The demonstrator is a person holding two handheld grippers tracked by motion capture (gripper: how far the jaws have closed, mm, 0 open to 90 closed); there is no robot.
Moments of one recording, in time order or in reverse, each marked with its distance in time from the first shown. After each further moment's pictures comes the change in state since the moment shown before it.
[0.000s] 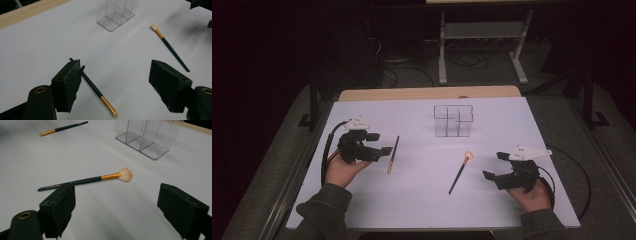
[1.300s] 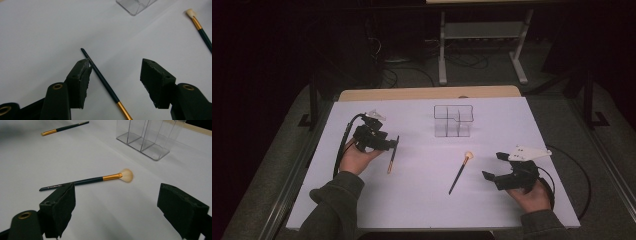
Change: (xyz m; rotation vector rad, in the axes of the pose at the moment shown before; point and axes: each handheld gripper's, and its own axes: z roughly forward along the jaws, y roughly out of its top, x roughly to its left) left arm 0.018 0.017 0.051 0.214 0.084 -0.065; right arm 0.003 0.001 -0.001 0.003 0.001 -0.007
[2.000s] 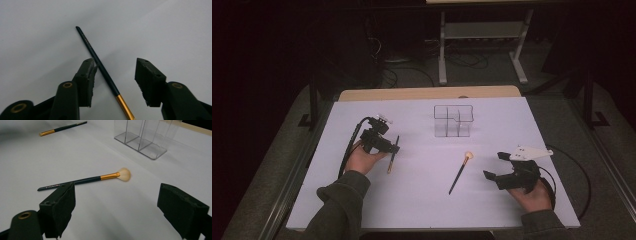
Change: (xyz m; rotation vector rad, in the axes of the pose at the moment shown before) left arm -0.001 -0.001 0.026 0.177 -0.006 -0.059; right arm -0.002 -0.001 -0.002 0.000 -0.008 0.009
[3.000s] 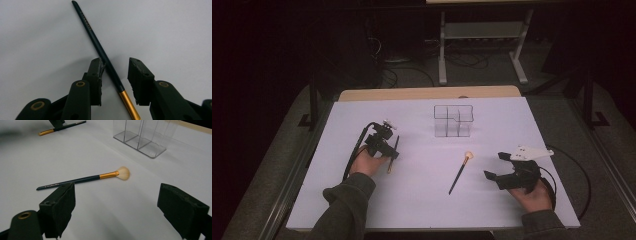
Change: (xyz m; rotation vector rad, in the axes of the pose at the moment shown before) left arm -0.002 -0.004 0.024 0.100 0.042 -0.048; right arm -0.002 -0.002 0.000 0.002 -0.002 0.005
